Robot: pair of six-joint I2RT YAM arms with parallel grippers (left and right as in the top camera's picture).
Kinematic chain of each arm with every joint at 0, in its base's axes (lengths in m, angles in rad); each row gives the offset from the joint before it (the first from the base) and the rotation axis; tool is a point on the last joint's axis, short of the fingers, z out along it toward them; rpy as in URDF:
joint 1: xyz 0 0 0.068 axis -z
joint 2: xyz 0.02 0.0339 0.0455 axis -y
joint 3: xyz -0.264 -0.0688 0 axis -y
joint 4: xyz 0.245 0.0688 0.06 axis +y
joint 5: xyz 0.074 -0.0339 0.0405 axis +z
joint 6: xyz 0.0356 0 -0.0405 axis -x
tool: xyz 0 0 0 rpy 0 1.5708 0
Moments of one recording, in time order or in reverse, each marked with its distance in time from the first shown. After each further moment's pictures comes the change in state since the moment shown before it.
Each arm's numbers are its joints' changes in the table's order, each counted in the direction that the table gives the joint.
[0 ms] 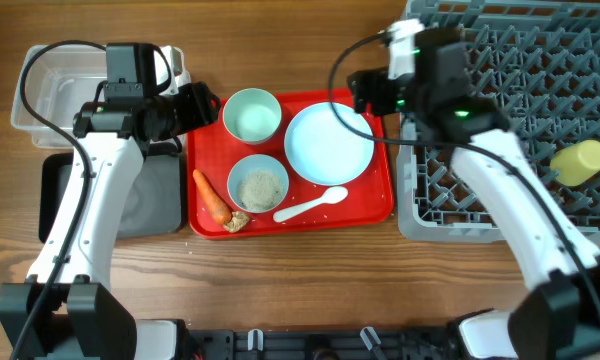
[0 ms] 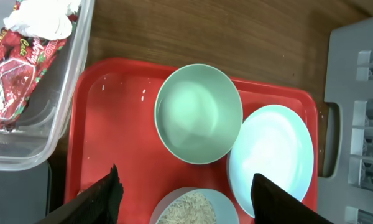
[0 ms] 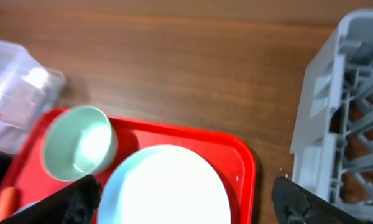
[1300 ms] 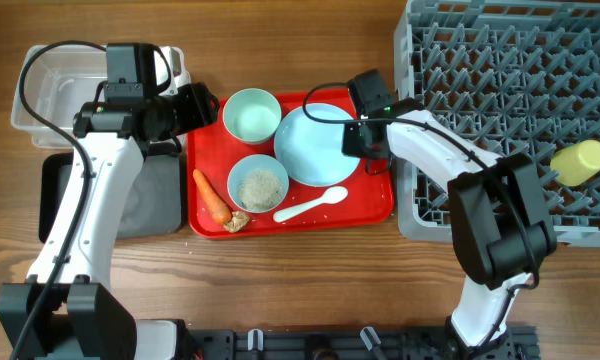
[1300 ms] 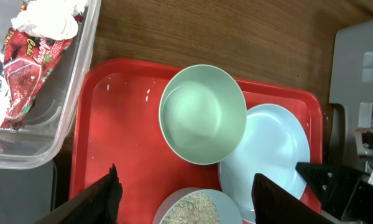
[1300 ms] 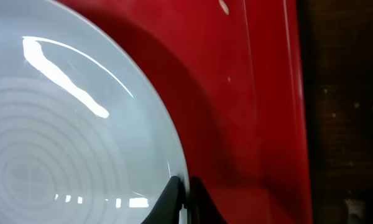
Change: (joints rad) left arm 0.000 0.000 0.000 0.003 0.015 0.000; right arm -0.086 -0.400 0.013 0.176 -0.146 -0.350
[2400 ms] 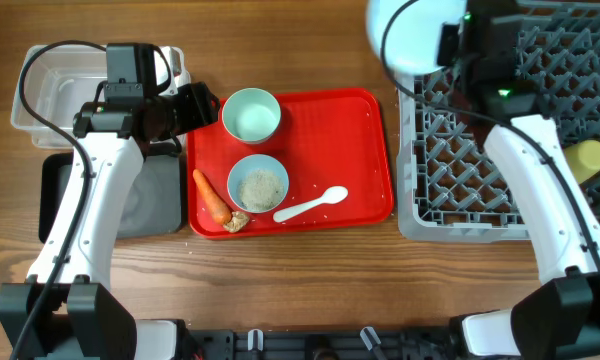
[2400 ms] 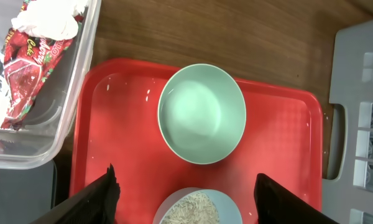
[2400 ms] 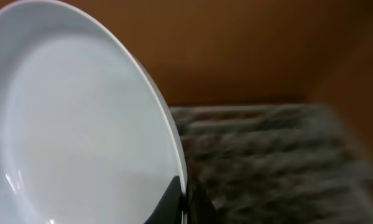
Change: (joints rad) left arm 0.000 0.000 0.000 0.000 0.001 0.000; right arm 0.256 0.397 0.105 -0.302 -0.436 0.499
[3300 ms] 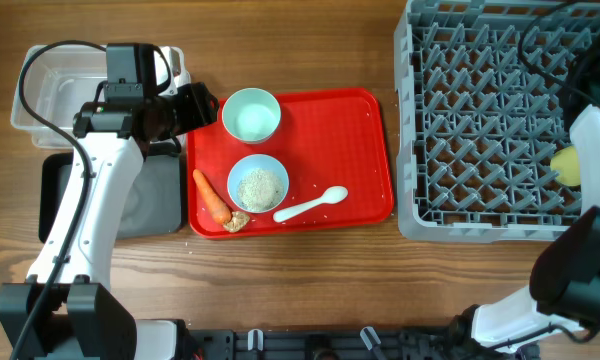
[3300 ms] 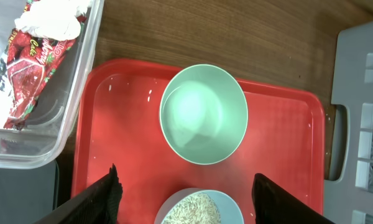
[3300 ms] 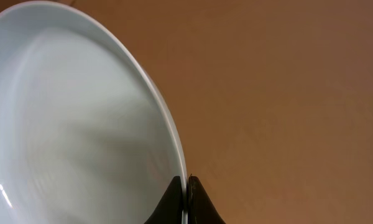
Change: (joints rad) left arm 0.000 0.000 0.000 0.000 0.006 0.000; right arm 0.485 -0.181 0.000 -0.372 -0.407 0.601
